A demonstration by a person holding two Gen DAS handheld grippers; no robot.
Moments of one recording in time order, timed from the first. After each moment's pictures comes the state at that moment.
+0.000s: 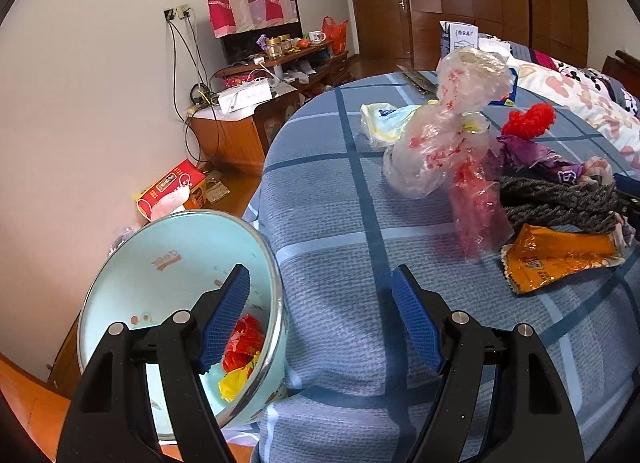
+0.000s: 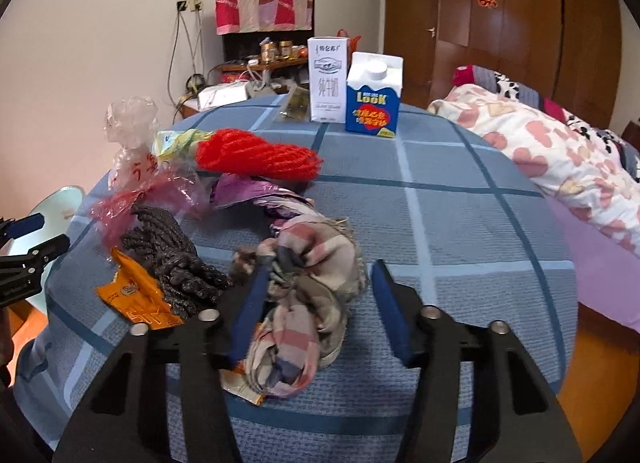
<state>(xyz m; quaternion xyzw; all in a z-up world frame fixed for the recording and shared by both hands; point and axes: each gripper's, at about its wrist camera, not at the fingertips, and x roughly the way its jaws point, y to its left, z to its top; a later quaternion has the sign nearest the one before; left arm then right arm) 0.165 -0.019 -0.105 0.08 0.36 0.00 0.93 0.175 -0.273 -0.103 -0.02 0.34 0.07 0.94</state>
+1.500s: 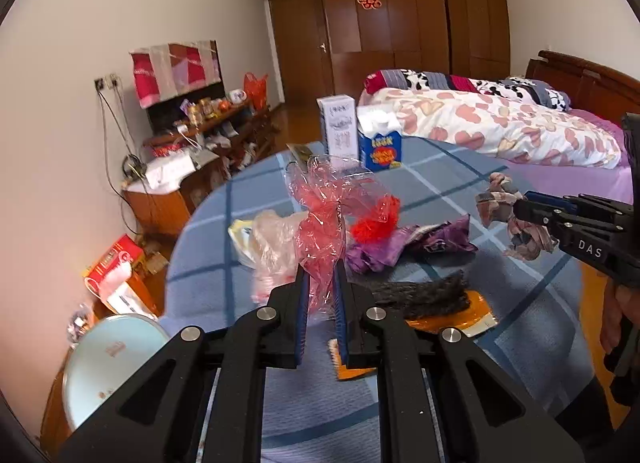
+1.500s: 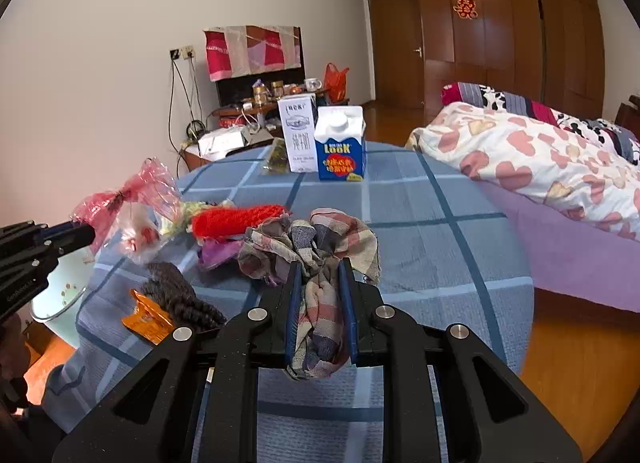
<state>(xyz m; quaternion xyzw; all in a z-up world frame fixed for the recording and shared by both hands) 0.145 -0.110 -0.032 0.11 0.28 -0.13 0.94 0.143 -0.318 -0.058 0.03 0.28 0.07 0.96</state>
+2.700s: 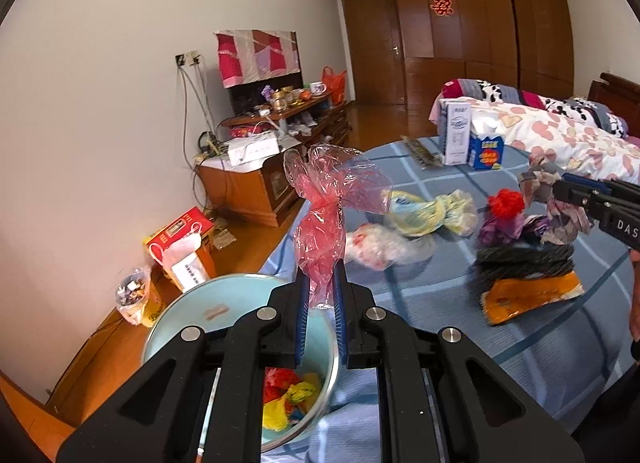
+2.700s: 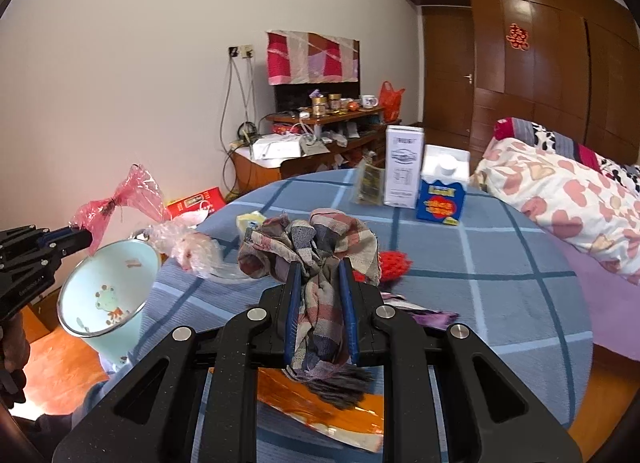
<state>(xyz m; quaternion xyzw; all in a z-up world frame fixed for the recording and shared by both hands) 0.130 0.017 -0.030 0.08 0.28 -0.01 0.96 0.159 -0.211 -0.033 -0.01 0.25 0.15 0.96</state>
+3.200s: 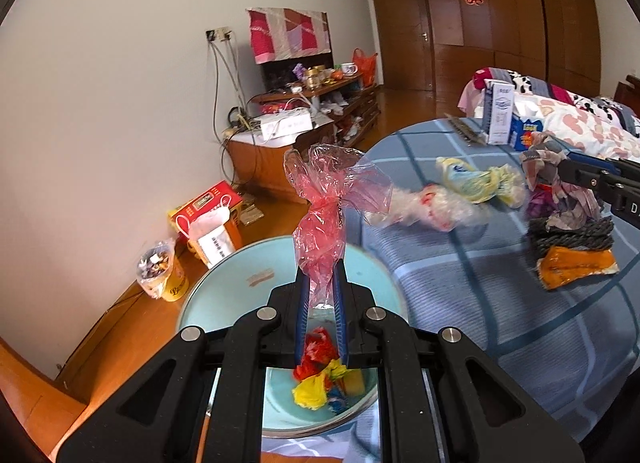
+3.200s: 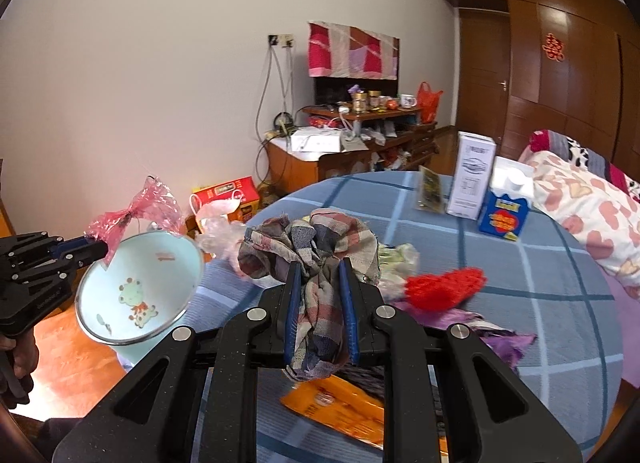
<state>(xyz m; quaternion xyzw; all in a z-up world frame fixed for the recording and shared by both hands) 0.122 0.070 -0.052 0.07 0.31 0.04 0.95 0.170 -0.143 -0.037 -0.04 0.26 0.20 0.94</state>
